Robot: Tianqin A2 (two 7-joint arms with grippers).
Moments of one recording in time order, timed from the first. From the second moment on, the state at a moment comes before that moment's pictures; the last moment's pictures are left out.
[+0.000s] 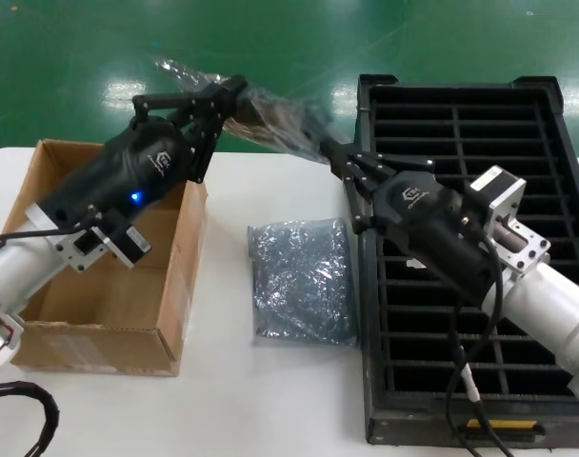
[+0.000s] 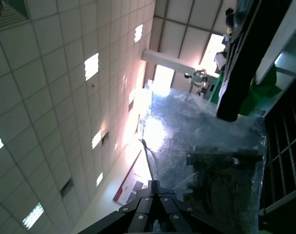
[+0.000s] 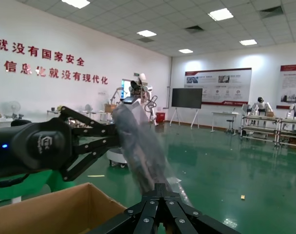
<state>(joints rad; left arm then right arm) -1.15 -0.37 1.40 -0.03 -2.07 1.43 1.96 0.57 0.27 -1.87 1.33 1.85 -0.54 -0.04</state>
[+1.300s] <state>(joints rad) -1.16 -0.38 1.42 -0.03 -2.05 1.49 1.94 0.59 0.26 -1.87 1.30 1.83 -0.61 -0.03</state>
